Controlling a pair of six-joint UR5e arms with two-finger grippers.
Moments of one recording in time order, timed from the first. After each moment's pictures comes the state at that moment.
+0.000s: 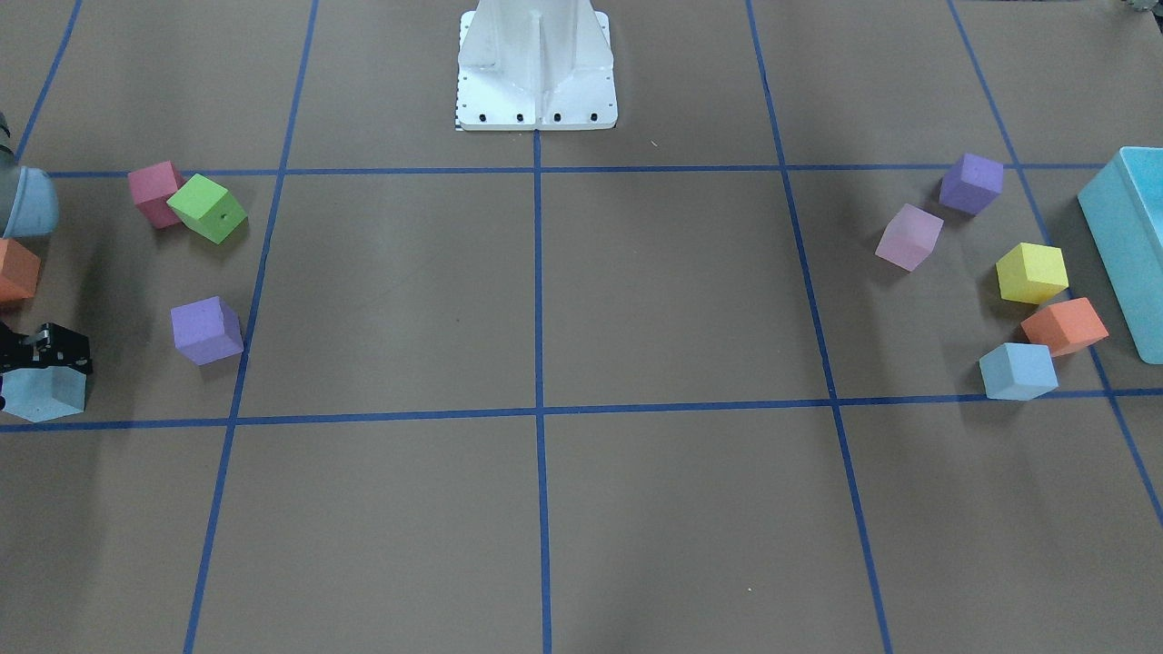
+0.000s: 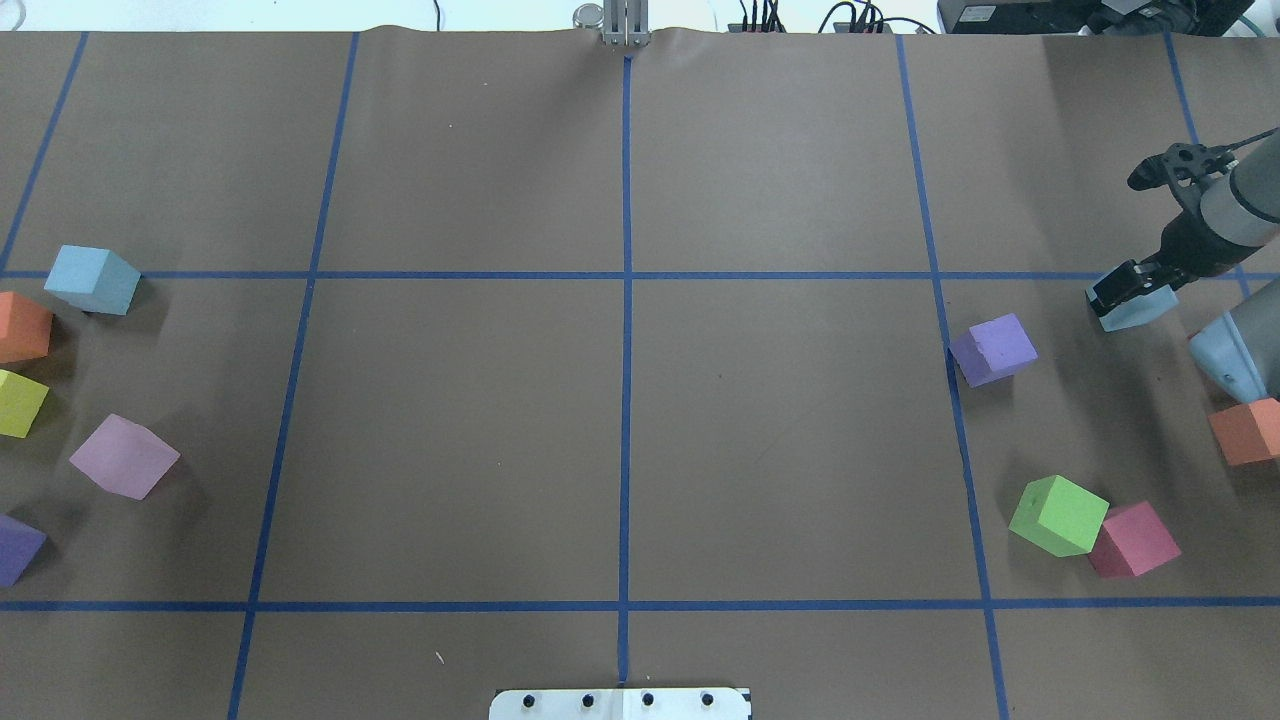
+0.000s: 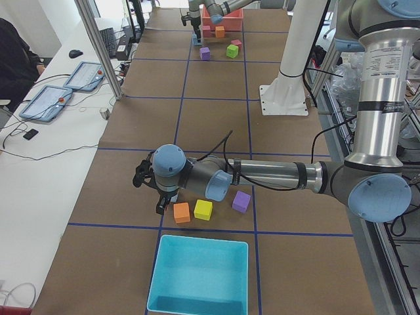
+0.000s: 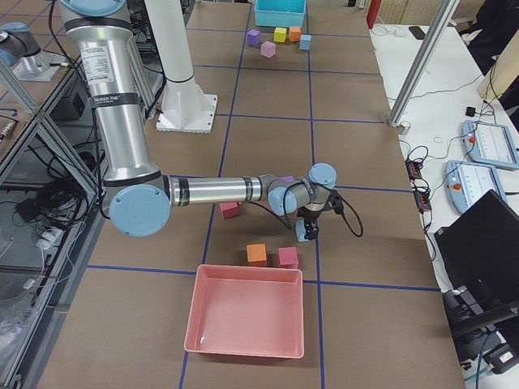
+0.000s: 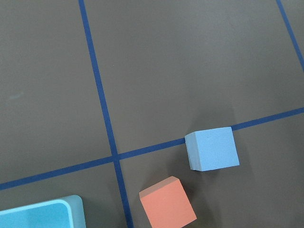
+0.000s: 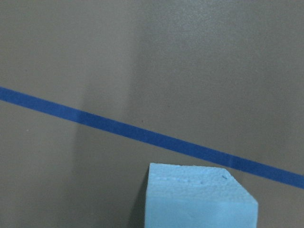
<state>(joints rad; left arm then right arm) -1.55 -1.58 -1.59 -1.89 -2.48 -0.03 1.11 -1.39 1.39 -1.22 2.26 0.28</state>
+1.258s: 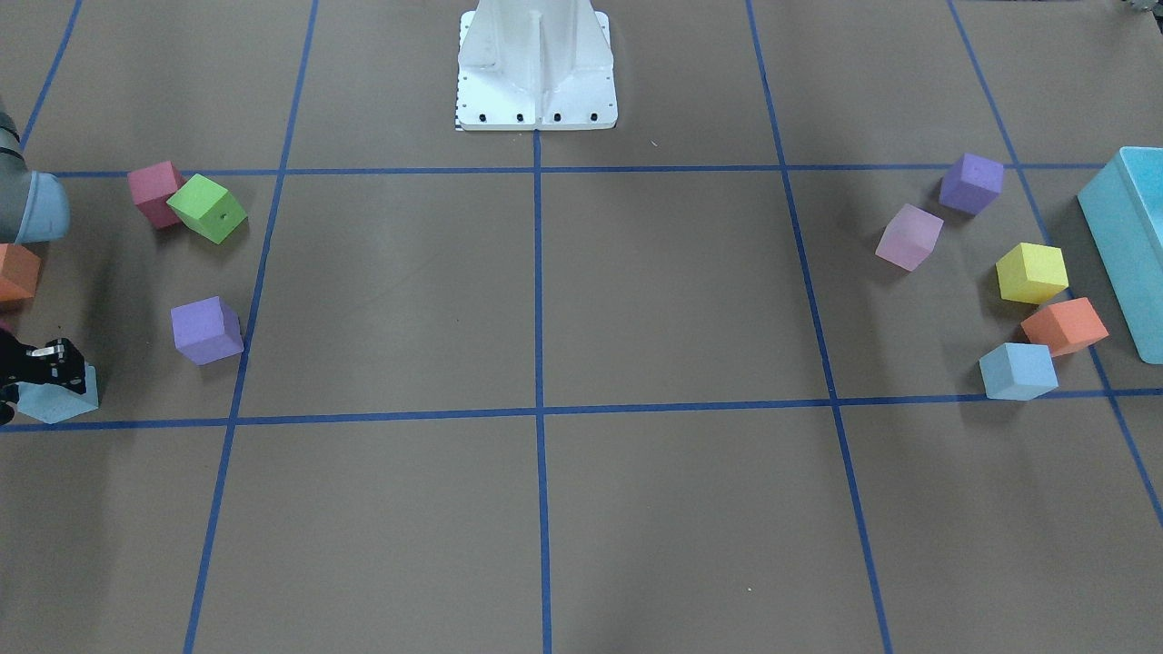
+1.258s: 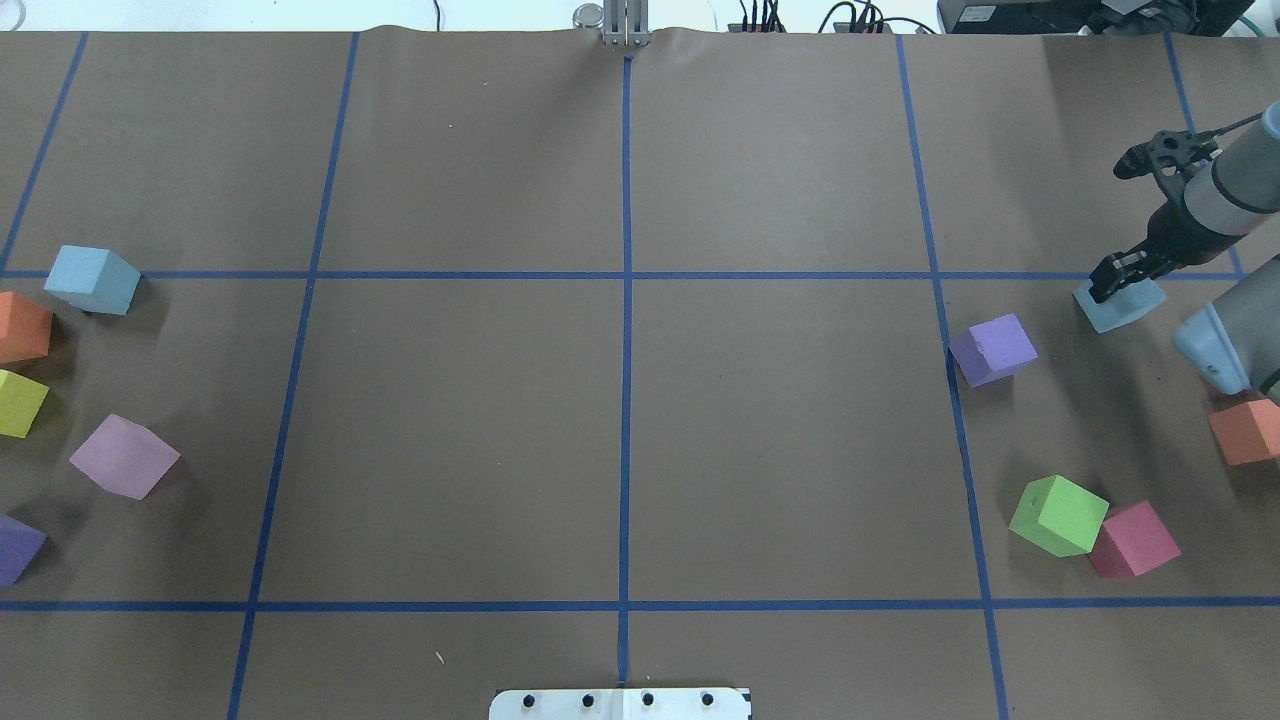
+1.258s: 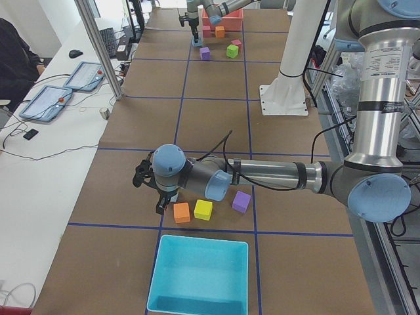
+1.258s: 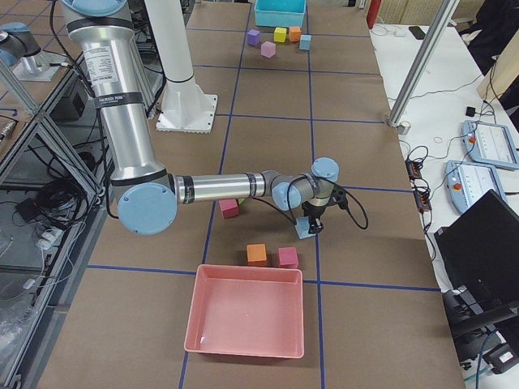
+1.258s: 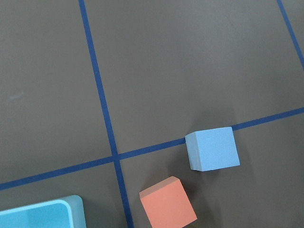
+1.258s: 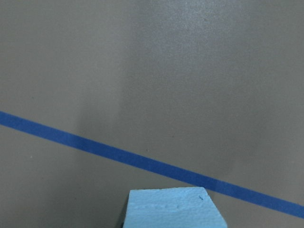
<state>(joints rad) -1.55 -1.59 -1.59 -1.88 -2.48 -0.03 1.10 -1.36 1.39 -1.22 2.21 0.28</state>
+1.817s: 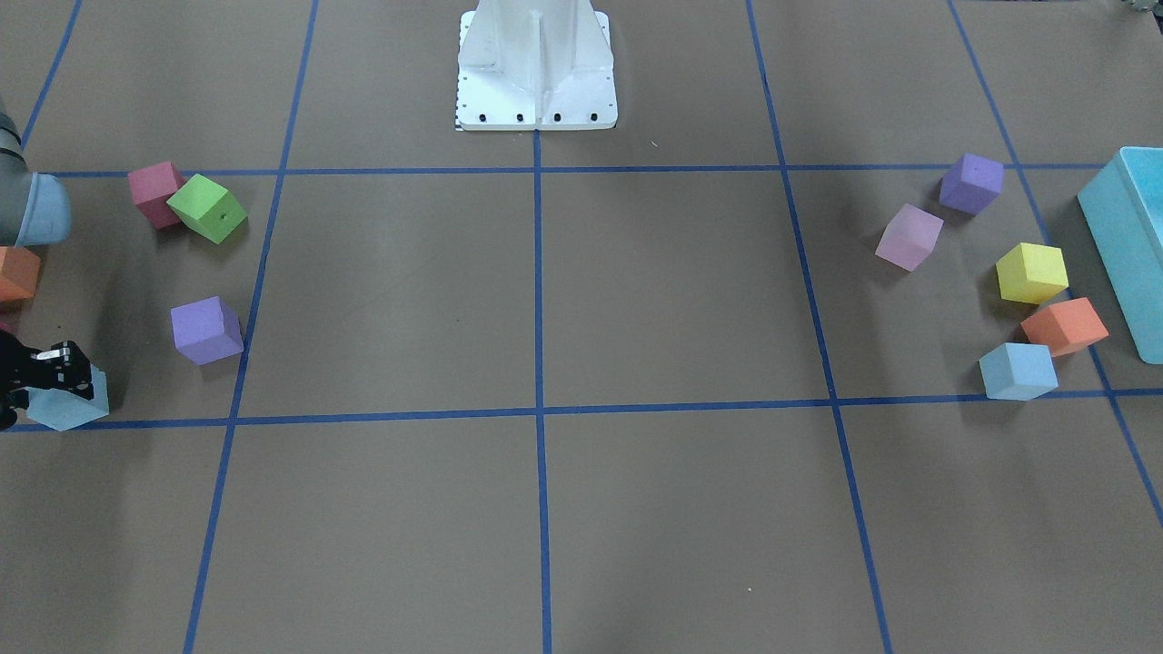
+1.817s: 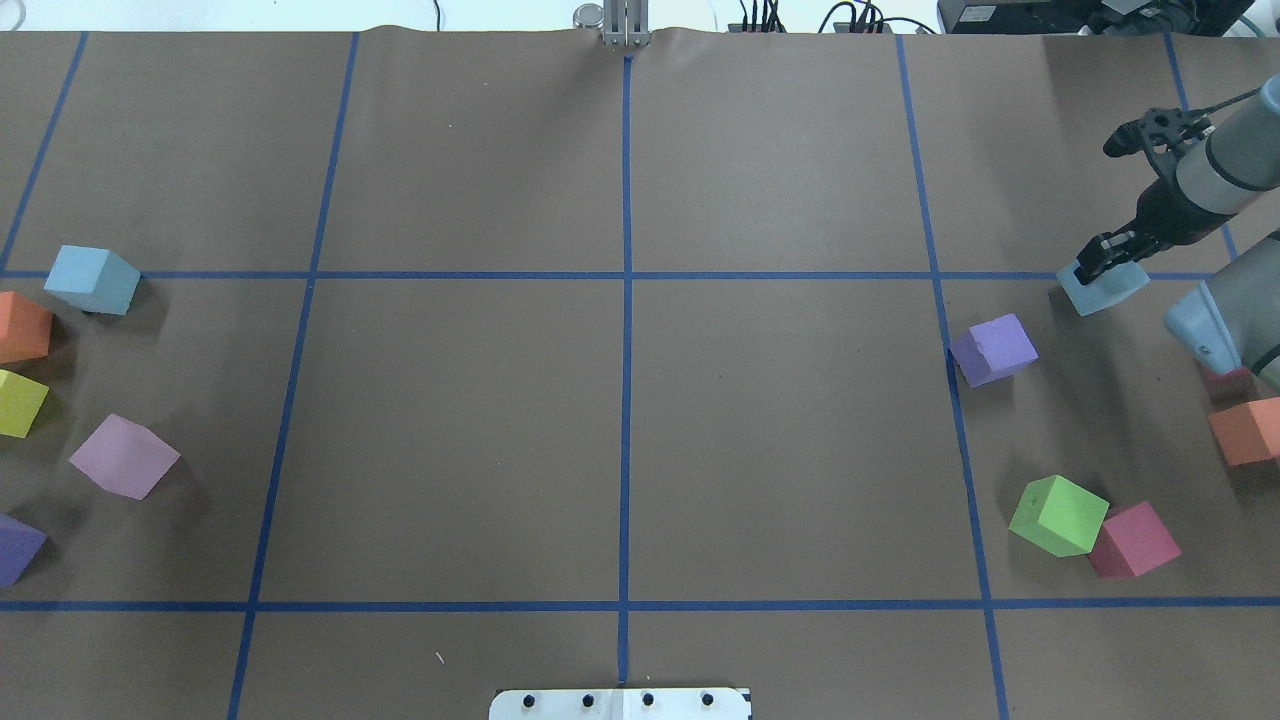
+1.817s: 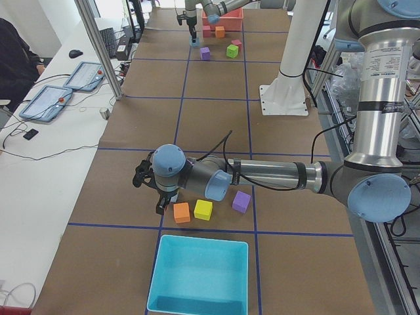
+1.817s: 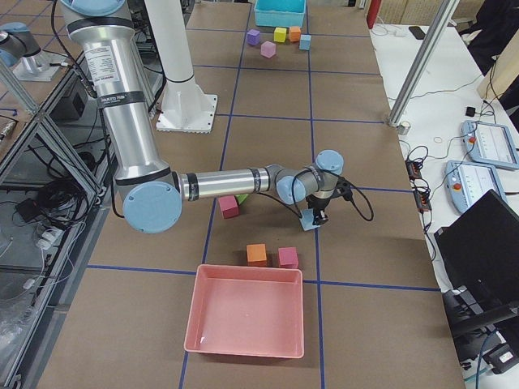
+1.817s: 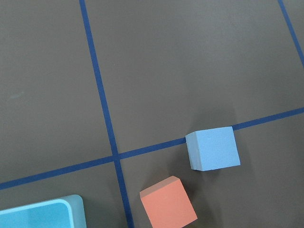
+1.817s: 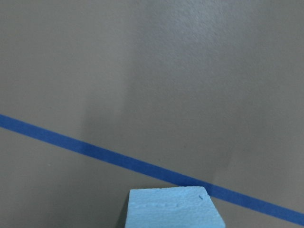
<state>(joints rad) -1.55 -1.59 -1.59 -1.88 -2.48 -0.03 1.13 -1.32 1.41 -1.24 2.27 0.28</state>
